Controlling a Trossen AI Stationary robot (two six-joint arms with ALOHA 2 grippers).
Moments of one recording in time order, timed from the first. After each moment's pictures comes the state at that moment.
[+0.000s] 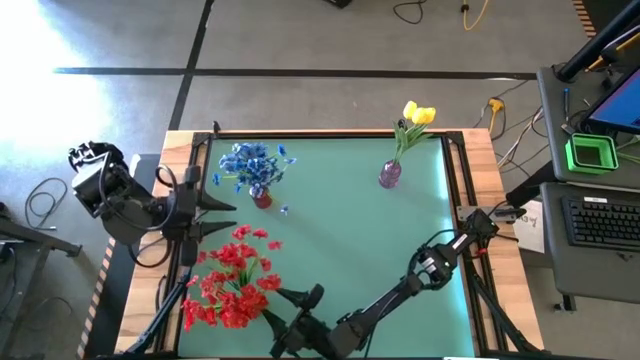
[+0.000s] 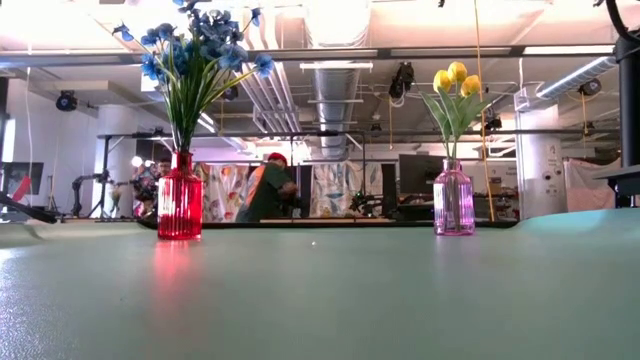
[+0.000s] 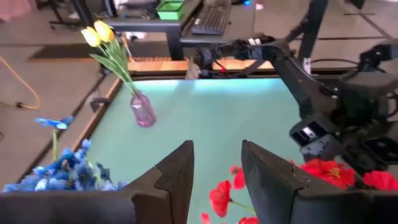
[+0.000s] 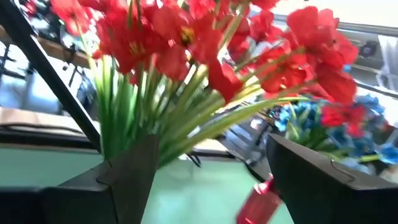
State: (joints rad) left arm -0.76 1.09 1.58 -1.09 -0.77 -0.40; right arm 0.62 2.64 2.17 0.92 1.18 -0.84
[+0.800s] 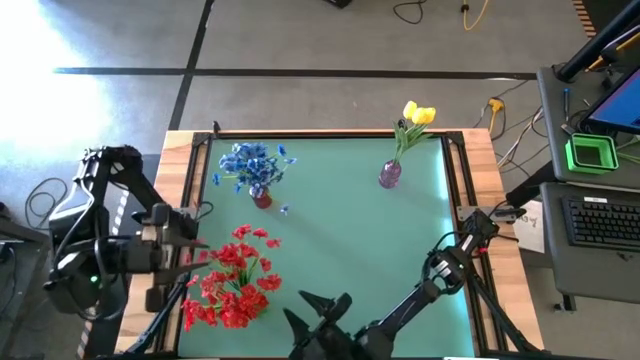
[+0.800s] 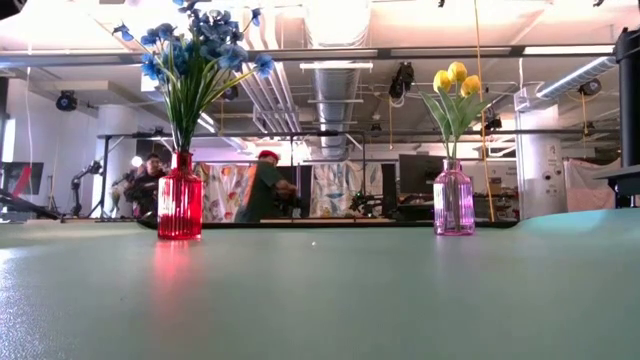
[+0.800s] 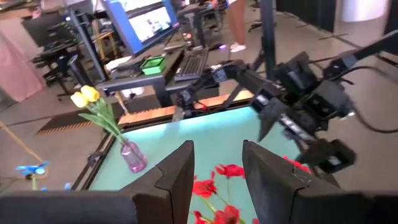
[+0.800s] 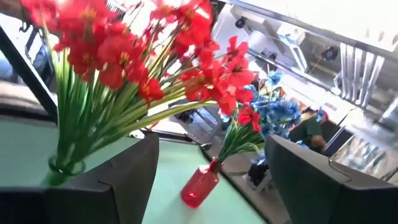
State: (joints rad) left arm -1.23 1.19 1.57 -1.09 -1.22 -0.49; right arm 0.71 2.56 2.11 1.20 1.38 -1.31
